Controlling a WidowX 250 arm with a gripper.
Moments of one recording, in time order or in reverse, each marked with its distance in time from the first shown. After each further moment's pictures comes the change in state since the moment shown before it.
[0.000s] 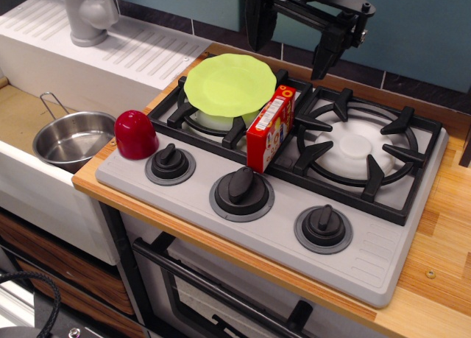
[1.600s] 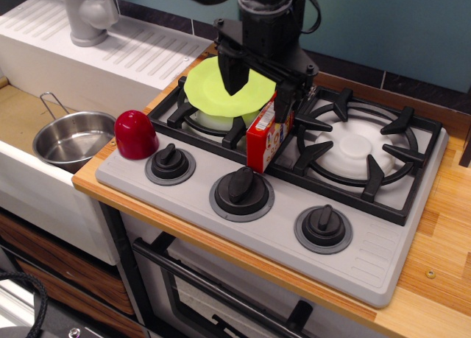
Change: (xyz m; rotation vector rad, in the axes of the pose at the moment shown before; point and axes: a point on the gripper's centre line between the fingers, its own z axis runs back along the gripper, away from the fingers) arm -0.005 0.027 -0.063 -0.041 -0.090 -0.057
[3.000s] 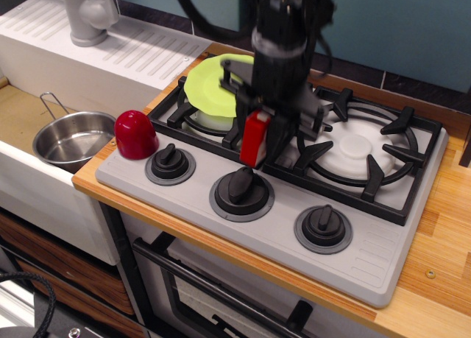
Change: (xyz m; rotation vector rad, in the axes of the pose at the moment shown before) arm -0.020 -0.026 -0.002 0.011 0.109 0.004
